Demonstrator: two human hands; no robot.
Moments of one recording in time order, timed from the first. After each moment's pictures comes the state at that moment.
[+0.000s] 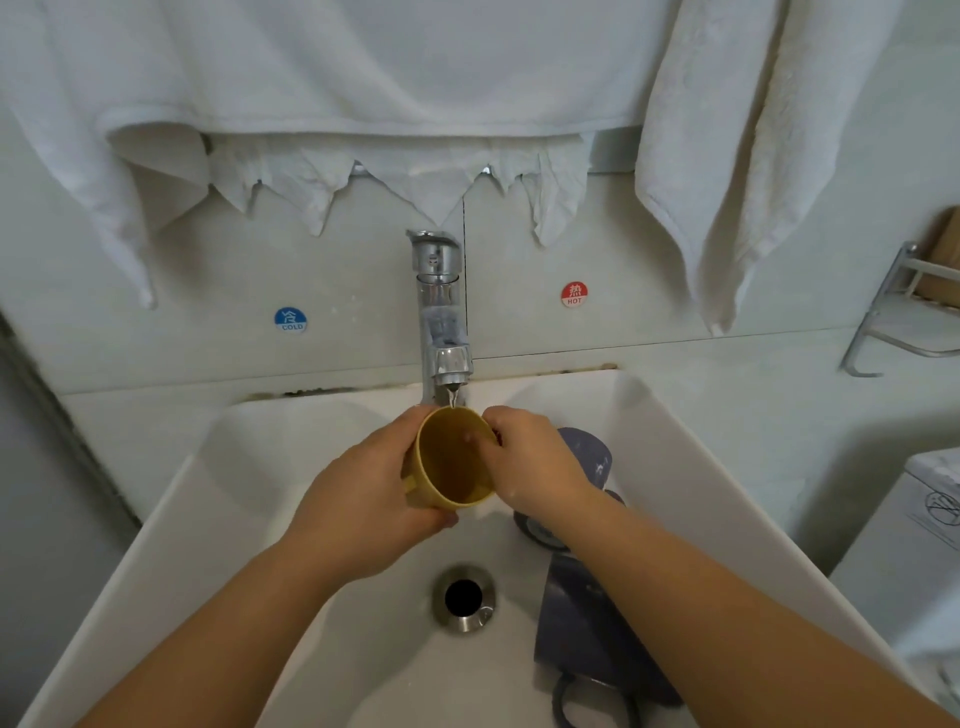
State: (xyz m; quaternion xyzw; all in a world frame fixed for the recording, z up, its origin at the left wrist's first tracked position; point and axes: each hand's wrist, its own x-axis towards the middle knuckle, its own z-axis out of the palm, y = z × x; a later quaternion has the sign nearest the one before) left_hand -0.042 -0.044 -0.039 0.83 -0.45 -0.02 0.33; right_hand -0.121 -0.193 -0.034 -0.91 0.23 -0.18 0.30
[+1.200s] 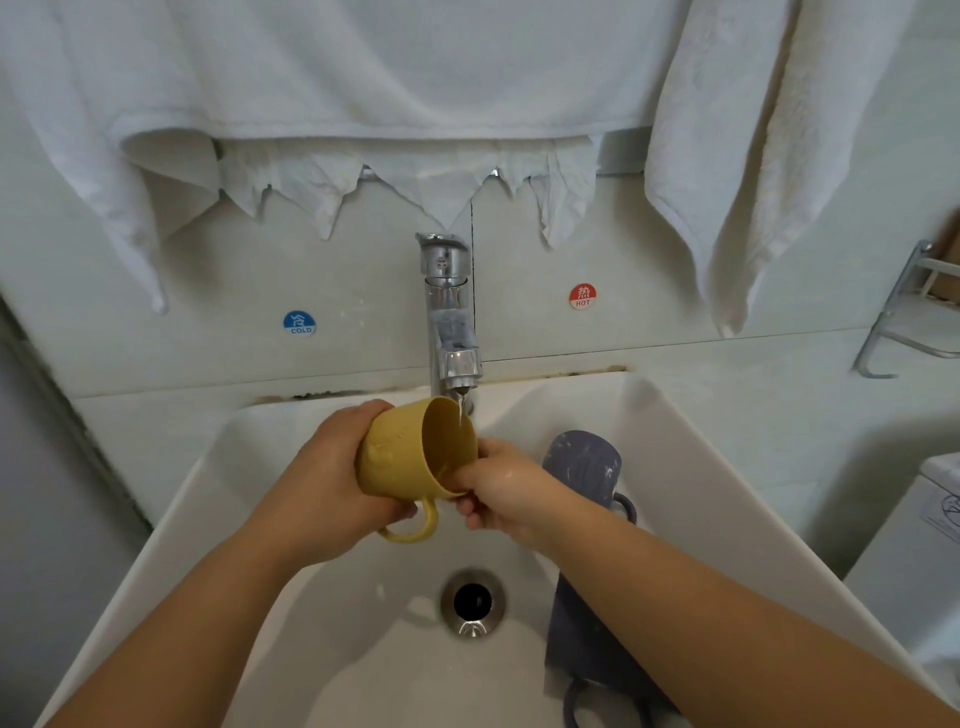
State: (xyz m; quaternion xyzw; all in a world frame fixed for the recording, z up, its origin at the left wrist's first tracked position) left_hand -0.014 -0.026 -0.032 0.82 -0.43 -0.03 0.39; right_hand -0.109 -0.174 -0.039 -0.69 0.24 -0.02 0.68
